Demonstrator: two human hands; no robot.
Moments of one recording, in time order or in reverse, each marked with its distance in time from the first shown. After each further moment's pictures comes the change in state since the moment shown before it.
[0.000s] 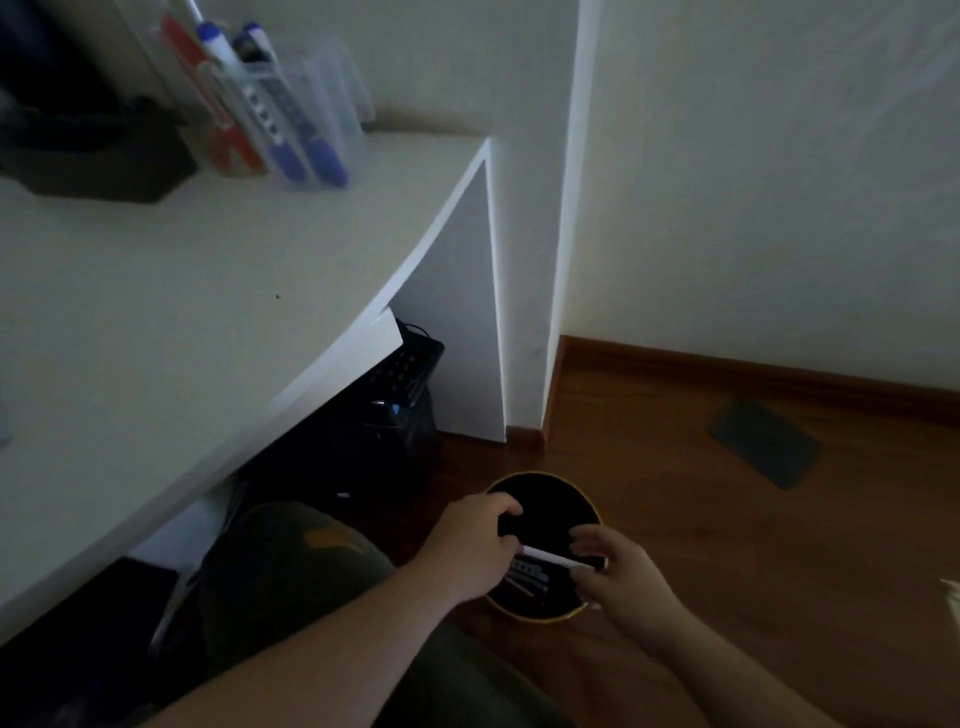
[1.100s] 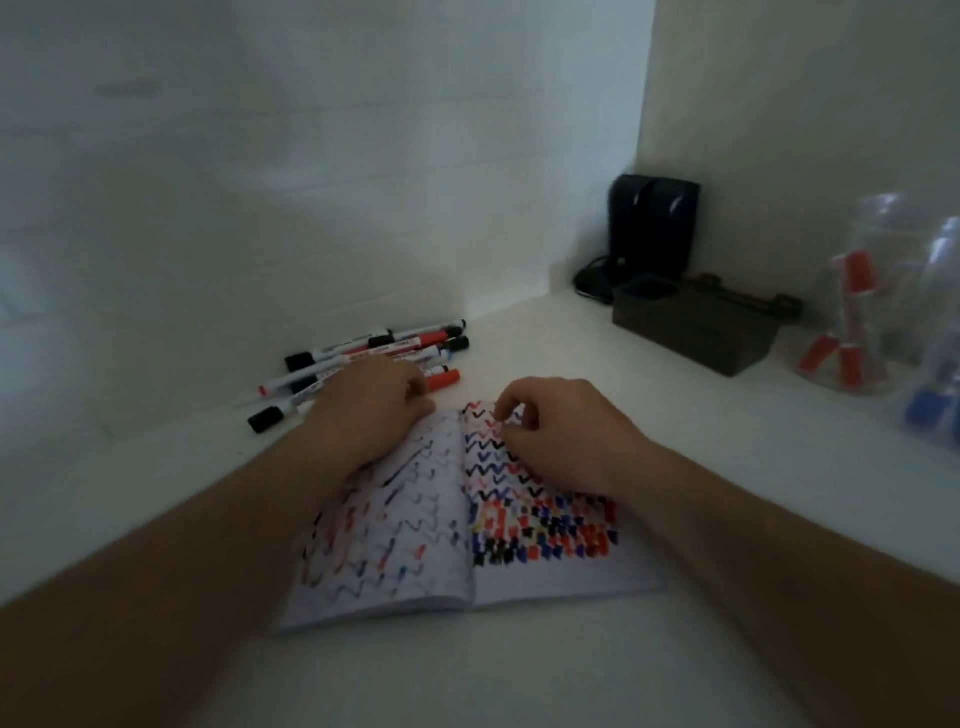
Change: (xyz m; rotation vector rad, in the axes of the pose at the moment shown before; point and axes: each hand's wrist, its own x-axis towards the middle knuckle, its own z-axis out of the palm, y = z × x) left_hand -0.241 -0.284 -0.412 0.345 0.935 -0.481; right_hand -0.037 -0.536 0.310 -0.750 -0.281 -1.179
